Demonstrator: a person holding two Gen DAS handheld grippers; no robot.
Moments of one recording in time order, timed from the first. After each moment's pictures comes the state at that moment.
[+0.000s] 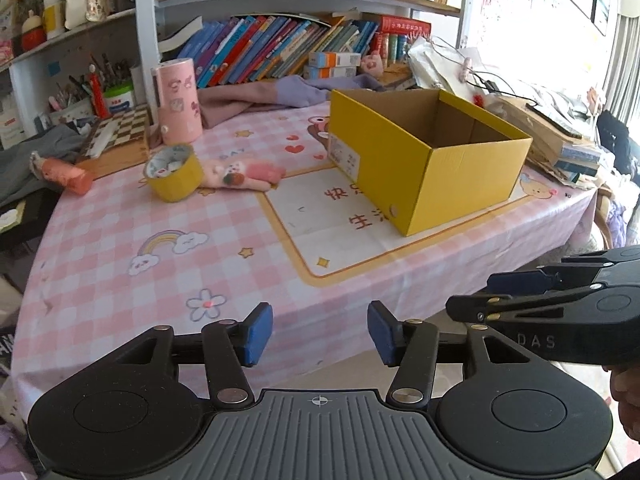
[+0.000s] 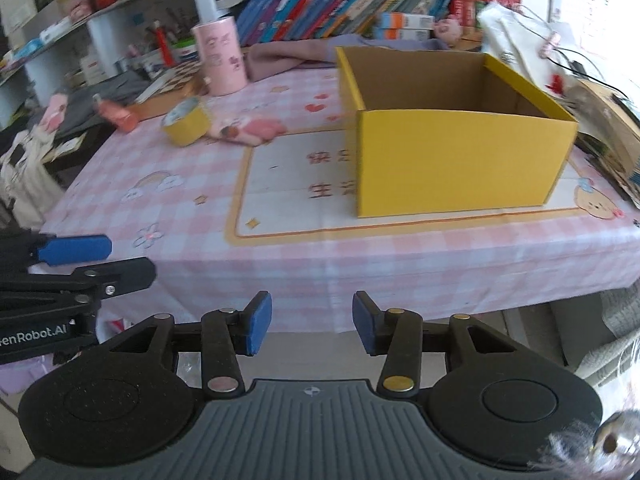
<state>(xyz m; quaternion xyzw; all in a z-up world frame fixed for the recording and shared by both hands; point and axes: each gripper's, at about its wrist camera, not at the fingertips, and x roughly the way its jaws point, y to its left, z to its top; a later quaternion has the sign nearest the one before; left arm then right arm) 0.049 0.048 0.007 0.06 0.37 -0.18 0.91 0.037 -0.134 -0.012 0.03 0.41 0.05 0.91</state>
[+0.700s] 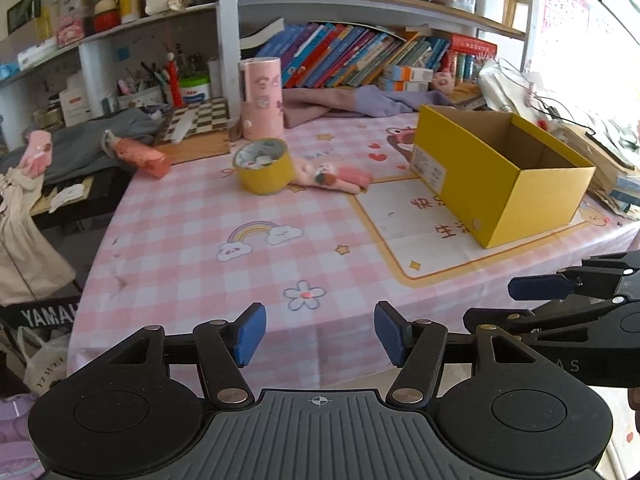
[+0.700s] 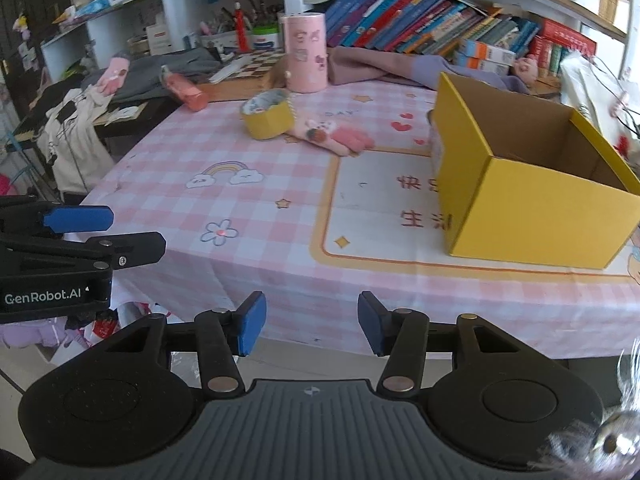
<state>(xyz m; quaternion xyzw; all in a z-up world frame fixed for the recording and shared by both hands) 0.050 0.108 0.009 0.04 0.36 -0.10 0.93 0.054 -0.068 -0.007 -0.03 0.40 0.13 0.91</state>
